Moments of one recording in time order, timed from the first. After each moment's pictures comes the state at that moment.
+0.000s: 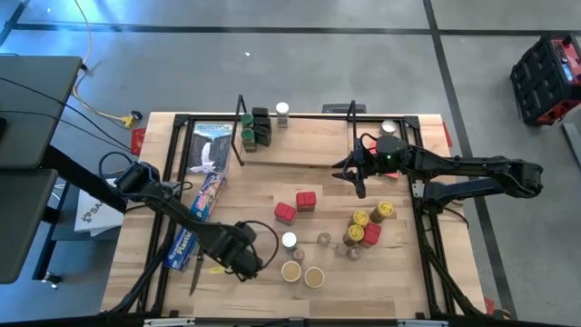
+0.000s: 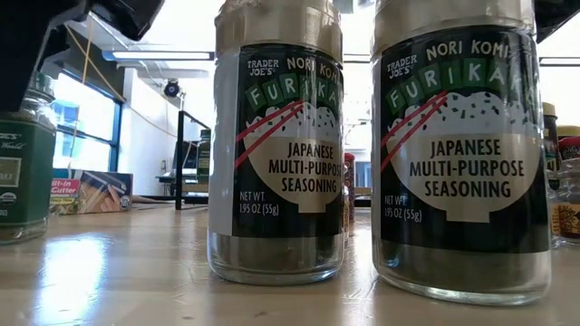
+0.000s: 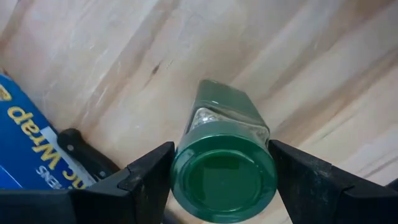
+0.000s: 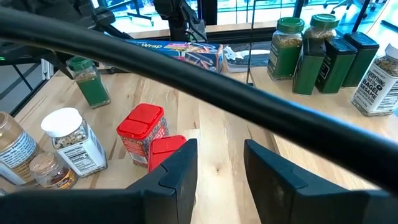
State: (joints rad) left arm -0.59 1.80 1.39 -1.17 -0.03 -1.29; right arm -0.28 1.02 0.54 0.10 -0.25 -0.05
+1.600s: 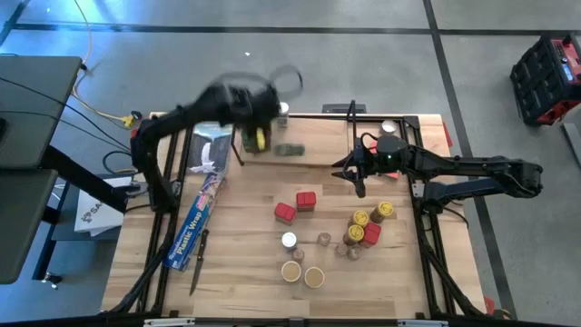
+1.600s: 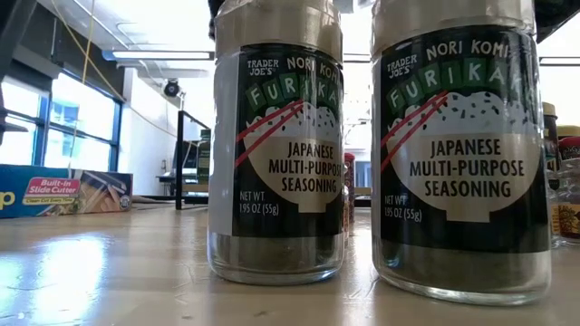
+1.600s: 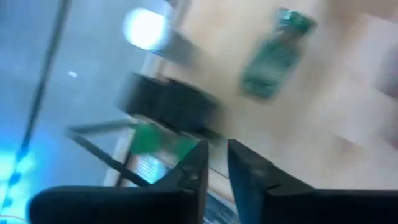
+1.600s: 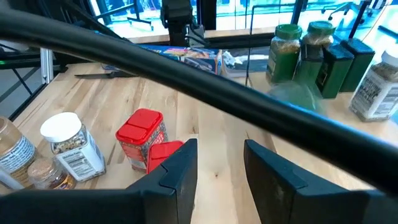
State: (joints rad) left arm 0.35 1.79 2.01 -1.43 -0.35 0.06; right arm -0.29 1.02 0.54 0.13 -0.24 -0.05
